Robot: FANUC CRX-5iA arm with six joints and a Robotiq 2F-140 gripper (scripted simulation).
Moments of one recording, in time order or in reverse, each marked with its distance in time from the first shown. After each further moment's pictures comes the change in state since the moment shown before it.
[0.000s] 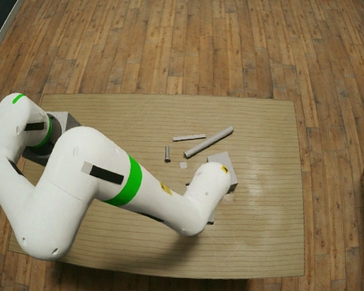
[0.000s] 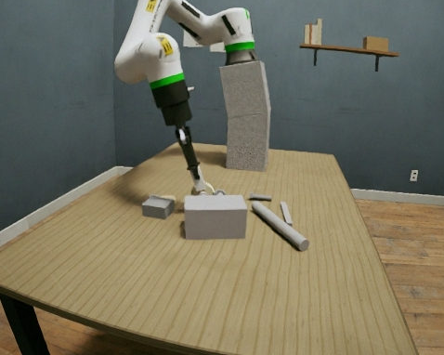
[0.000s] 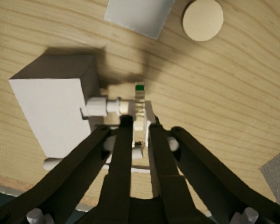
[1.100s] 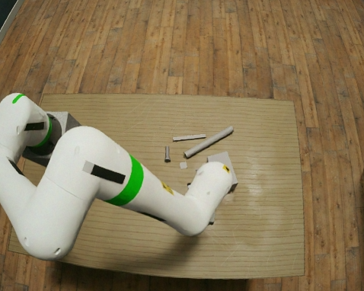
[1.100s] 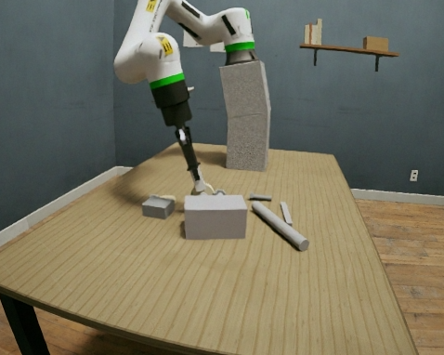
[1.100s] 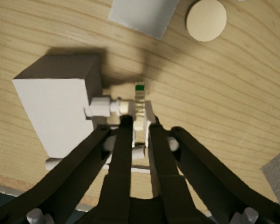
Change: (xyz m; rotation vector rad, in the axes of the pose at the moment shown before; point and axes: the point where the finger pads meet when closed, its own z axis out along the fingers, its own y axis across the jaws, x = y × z) arm 0.000 -0.005 0.000 0.000 0.000 0.000
